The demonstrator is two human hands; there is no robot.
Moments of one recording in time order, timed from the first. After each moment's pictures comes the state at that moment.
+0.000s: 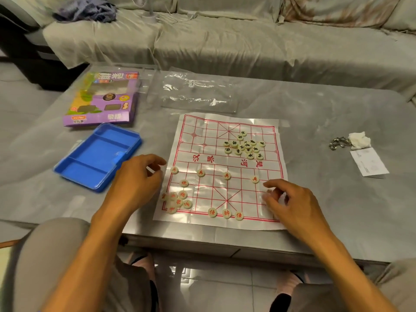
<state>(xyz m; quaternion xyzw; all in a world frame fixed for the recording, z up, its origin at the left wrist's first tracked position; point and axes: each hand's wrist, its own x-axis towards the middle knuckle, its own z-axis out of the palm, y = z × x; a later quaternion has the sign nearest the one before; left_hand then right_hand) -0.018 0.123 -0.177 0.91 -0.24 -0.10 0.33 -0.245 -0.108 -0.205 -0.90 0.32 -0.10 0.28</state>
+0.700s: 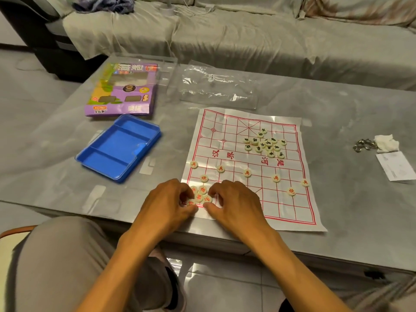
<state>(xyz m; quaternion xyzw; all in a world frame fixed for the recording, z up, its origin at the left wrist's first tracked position) -0.054 0.151 -0.209 0.91 -0.31 -0.14 0.23 -0.147 0.005 -0.213 -0.97 0.16 -0.02 0.19</state>
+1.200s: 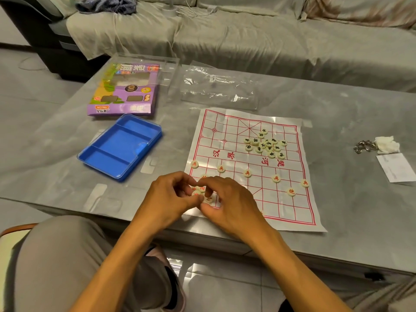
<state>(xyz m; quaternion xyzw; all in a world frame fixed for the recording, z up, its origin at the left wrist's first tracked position) -0.052 0.152 -0.200 0.85 -0.24 -0.19 0.43 -0.149 0.010 -0.205 -0.95 0.09 -0.08 0.29</state>
